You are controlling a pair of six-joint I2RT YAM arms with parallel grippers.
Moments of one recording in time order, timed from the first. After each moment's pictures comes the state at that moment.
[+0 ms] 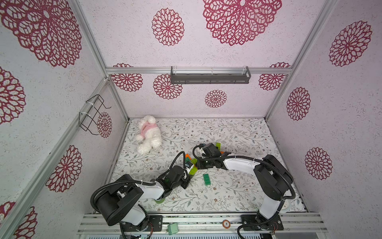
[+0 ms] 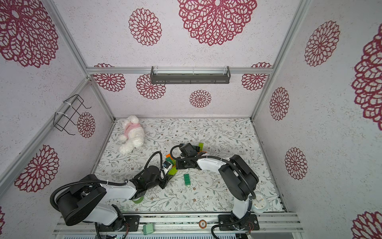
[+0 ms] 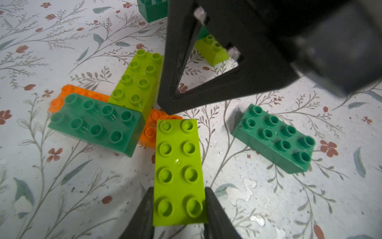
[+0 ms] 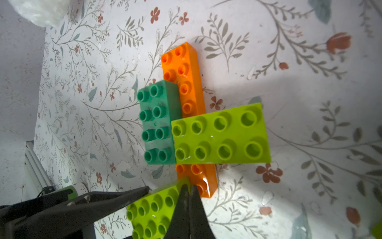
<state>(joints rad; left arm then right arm) -0.77 1.48 0.36 0.47 0.00 -0.03 0.78 1.79 1.07 -0.18 -0.26 0.56</state>
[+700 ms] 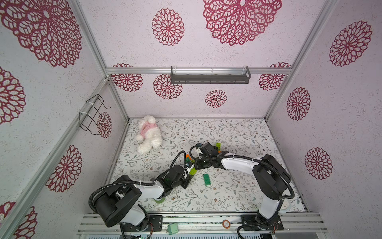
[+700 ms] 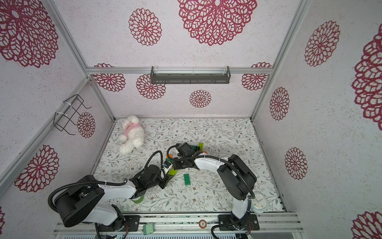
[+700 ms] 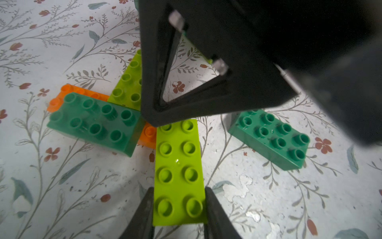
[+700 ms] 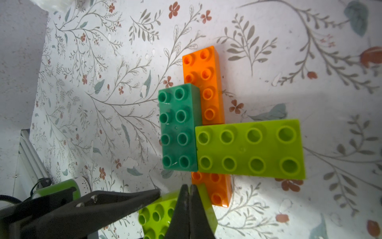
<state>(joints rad) -0.76 1.45 0.38 0.41 0.01 -0.02 0.80 1.80 1.12 -0.22 -0.25 0.52</state>
